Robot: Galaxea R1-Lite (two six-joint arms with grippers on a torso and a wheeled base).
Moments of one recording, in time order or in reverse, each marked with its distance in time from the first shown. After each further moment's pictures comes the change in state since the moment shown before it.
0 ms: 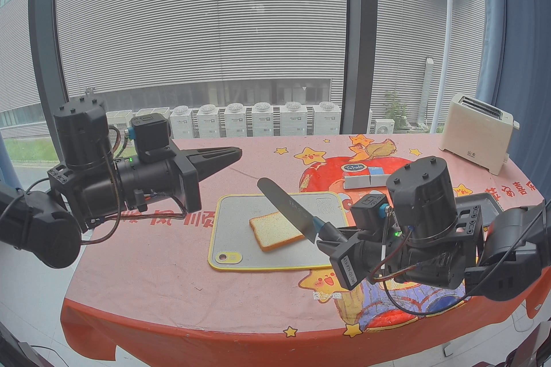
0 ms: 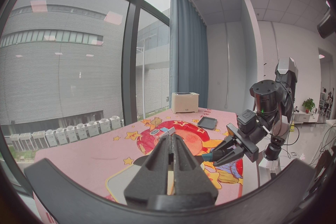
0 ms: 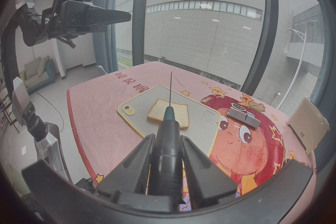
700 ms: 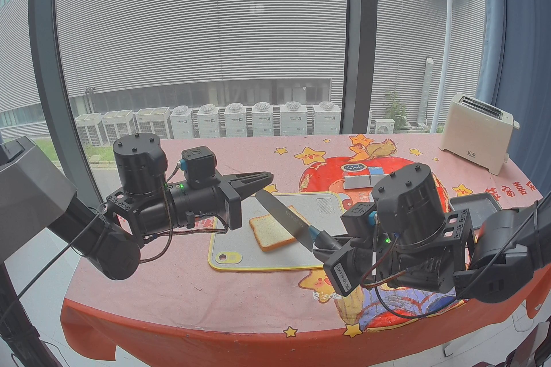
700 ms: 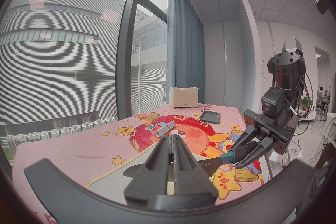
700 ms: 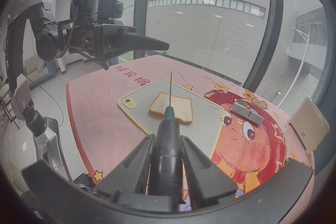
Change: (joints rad) left arm -0.037 0.300 -0.016 -0.293 0.002 -0.007; right arm 0.013 0.033 -0.026 0.048 -0.007 0.000
